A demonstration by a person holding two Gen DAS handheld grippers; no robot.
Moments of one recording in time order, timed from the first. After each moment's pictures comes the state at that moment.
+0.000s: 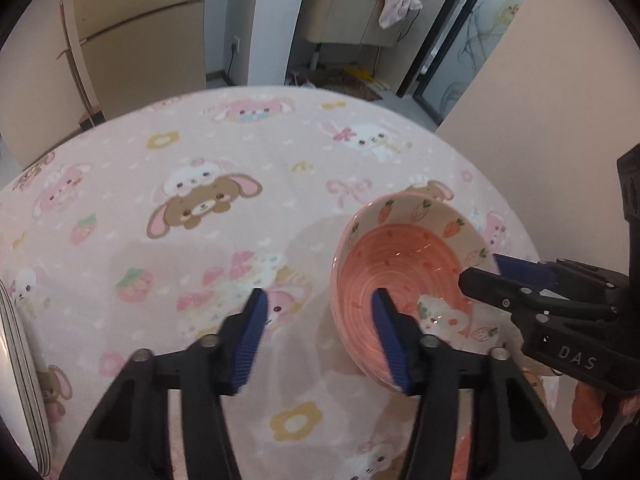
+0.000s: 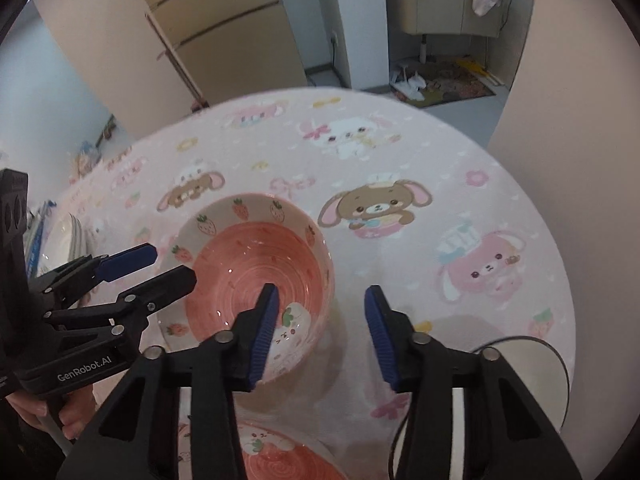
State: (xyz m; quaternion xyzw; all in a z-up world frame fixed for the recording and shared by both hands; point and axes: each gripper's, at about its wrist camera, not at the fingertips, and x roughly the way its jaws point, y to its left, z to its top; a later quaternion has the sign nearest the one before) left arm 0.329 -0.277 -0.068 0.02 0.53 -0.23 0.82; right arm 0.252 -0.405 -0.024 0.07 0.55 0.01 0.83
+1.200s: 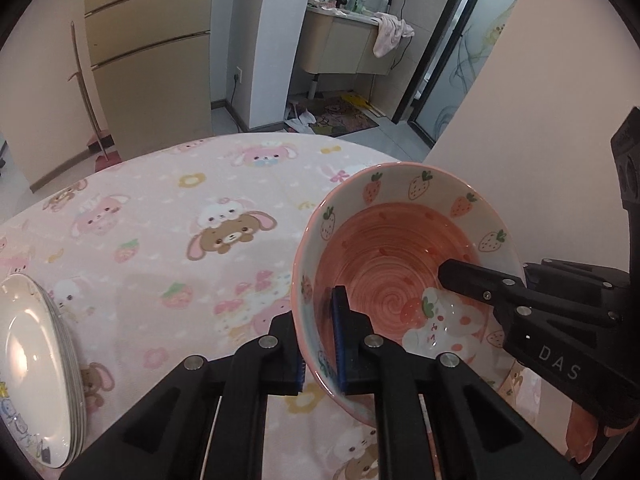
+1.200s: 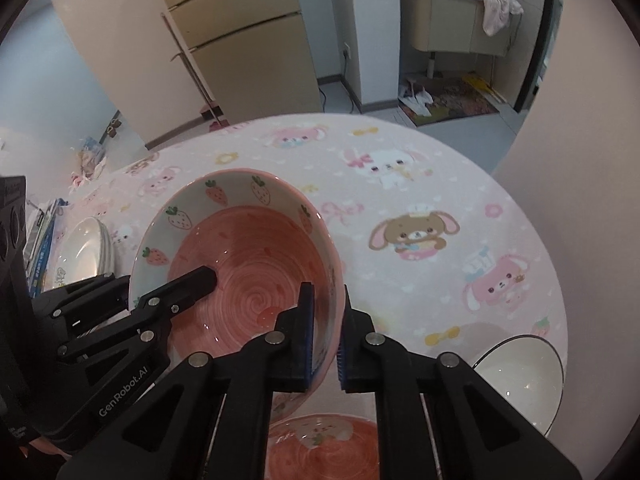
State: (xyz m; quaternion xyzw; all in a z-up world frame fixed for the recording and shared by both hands) left arm 0.299 -0.241 0.000 0.01 0.48 -0.24 0.85; right arm 0.243 -0.348 0.038 0.05 0.51 0.02 0.86
